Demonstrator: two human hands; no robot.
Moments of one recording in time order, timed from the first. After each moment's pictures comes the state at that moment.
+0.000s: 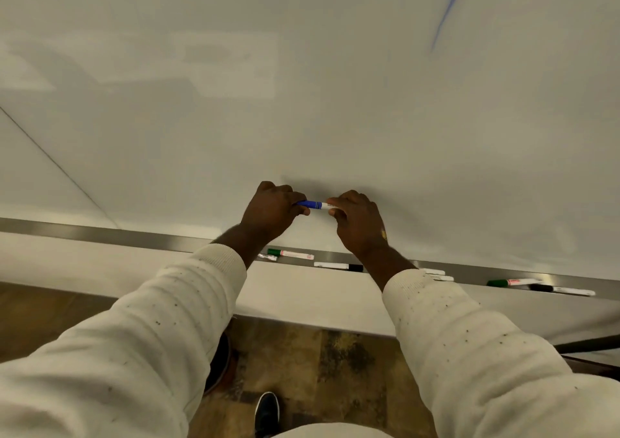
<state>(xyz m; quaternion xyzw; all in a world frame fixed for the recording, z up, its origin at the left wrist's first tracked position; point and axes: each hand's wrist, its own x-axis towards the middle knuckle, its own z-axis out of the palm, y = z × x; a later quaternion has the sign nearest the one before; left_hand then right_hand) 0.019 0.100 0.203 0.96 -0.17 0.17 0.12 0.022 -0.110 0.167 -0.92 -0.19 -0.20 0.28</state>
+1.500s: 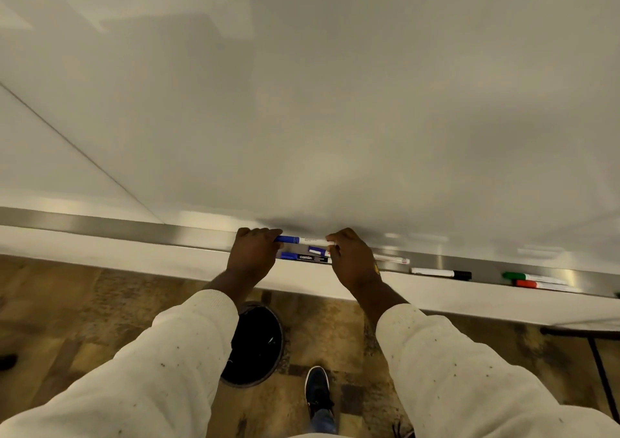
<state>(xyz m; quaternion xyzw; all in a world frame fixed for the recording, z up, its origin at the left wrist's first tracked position) 0.040 0.368 0.057 0.99 -0.05 -0.01 0.09 0.043 0.141 0.047 -0.94 -0.09 0.06 0.32</state>
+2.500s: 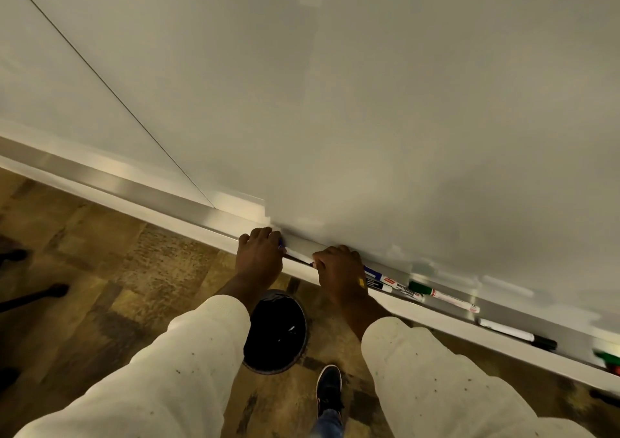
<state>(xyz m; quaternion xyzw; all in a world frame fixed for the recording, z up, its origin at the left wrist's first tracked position) 0.045 0.465 0.011 0.99 0.12 -0.05 0.03 0.079 0.277 0.000 -0.94 -0.25 0.16 0.17</state>
